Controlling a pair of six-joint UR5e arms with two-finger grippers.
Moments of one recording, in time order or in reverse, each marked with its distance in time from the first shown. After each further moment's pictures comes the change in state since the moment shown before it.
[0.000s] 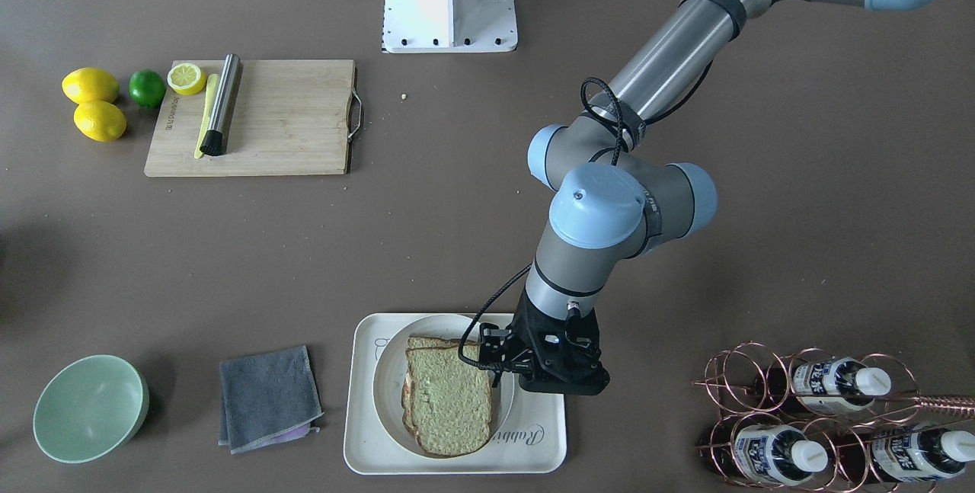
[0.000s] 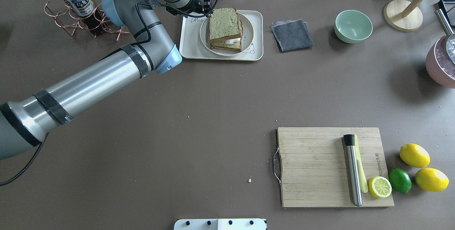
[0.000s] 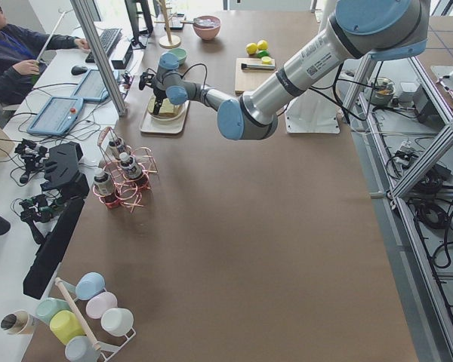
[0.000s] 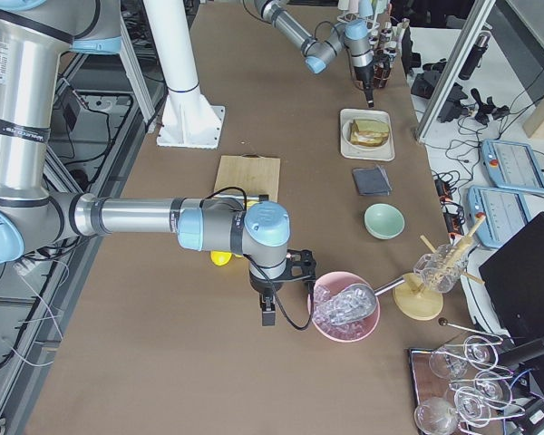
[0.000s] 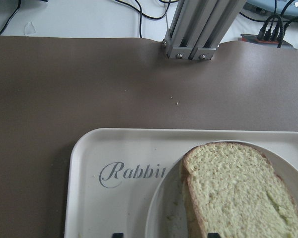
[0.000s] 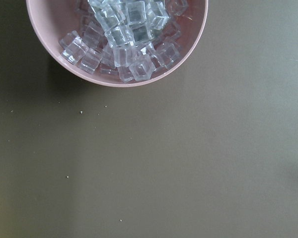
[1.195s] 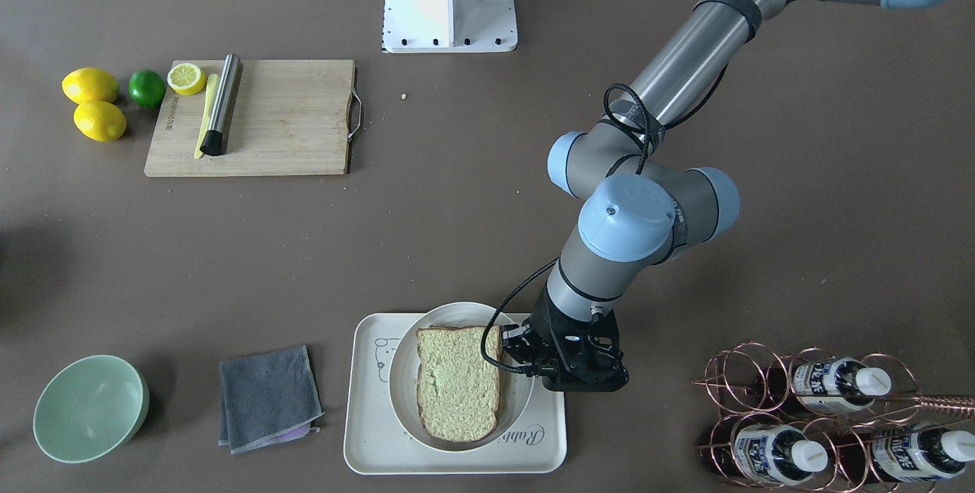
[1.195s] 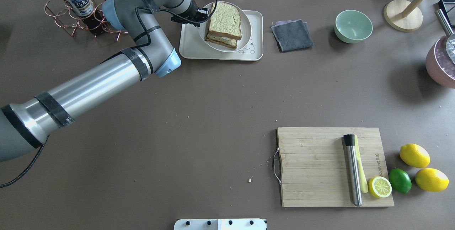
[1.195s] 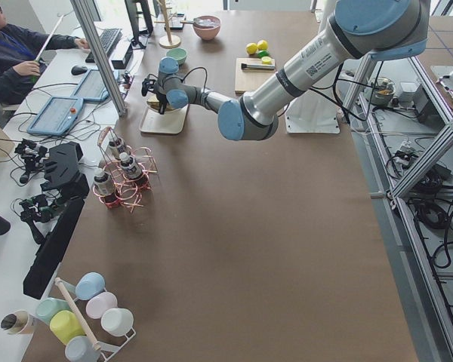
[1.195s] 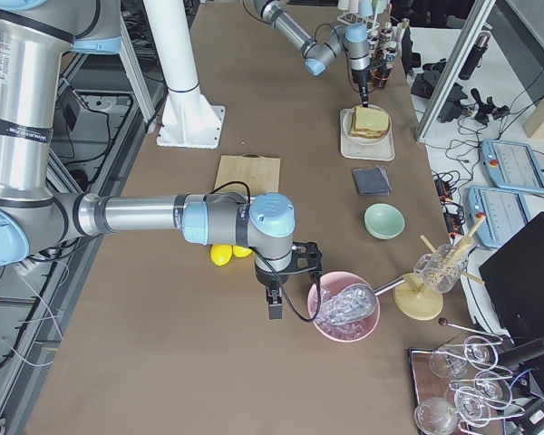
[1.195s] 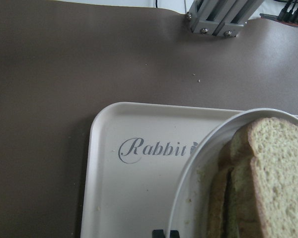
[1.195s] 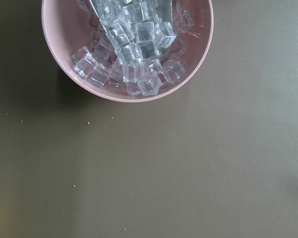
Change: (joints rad) left arm 0.025 -0.018 0.057 -0.007 -0.036 -0.046; right arm -0.002 0.019 0.012 -0.005 0.001 0.002
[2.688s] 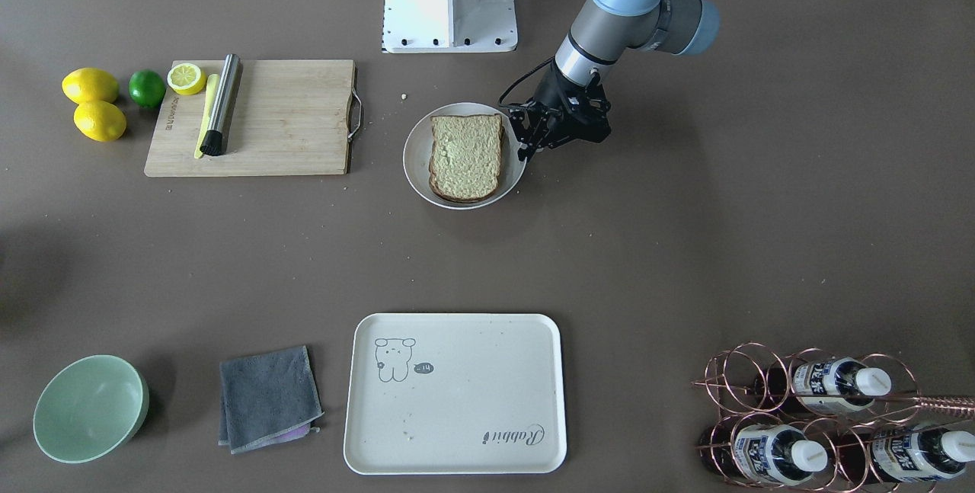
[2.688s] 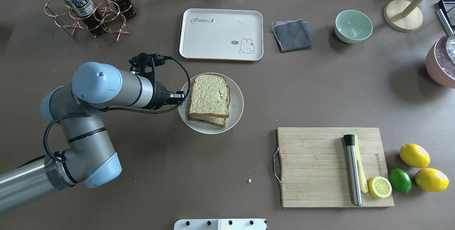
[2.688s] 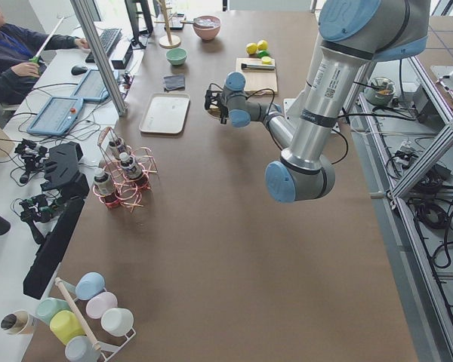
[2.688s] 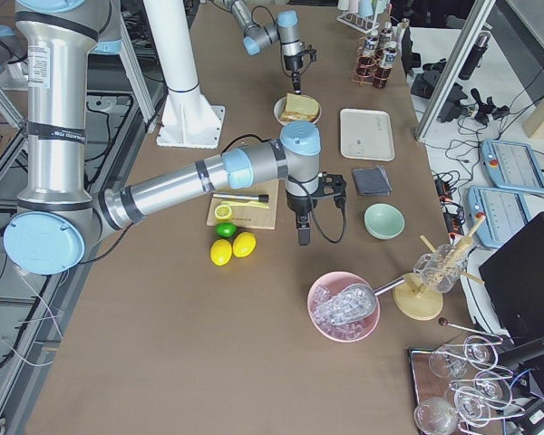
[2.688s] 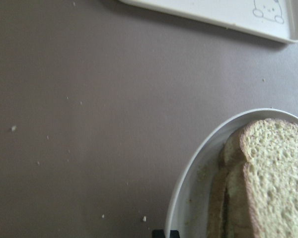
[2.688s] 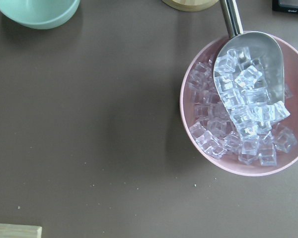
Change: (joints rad) left arm 0.203 0.564 -0.835 0.121 0.040 -0.176; right arm -0.221 0.132 0.136 -0.007 -0.001 0.389
